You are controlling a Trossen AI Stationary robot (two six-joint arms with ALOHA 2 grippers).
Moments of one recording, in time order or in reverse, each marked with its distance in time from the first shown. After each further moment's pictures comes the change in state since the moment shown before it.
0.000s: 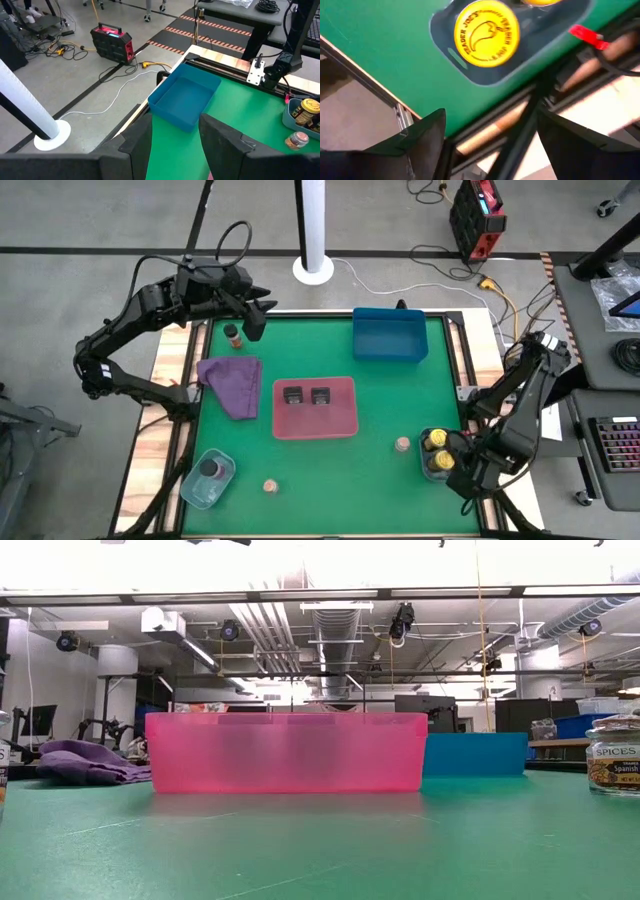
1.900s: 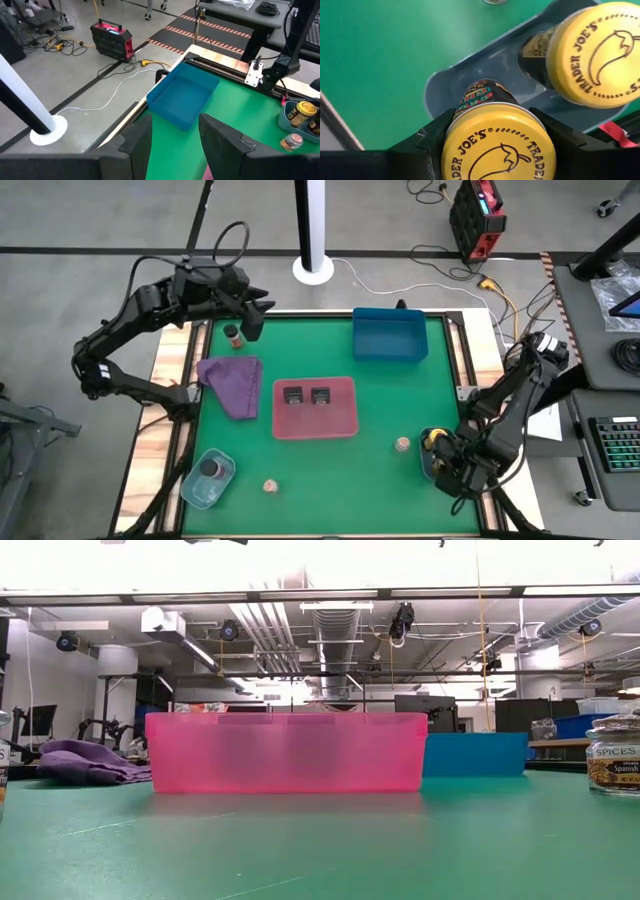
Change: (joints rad) left arm 0.000 -0.009 0.000 -0.017 0.000 -0.038; right arm 0.000 0.008 -0.247 0.265 0.249 -0.201
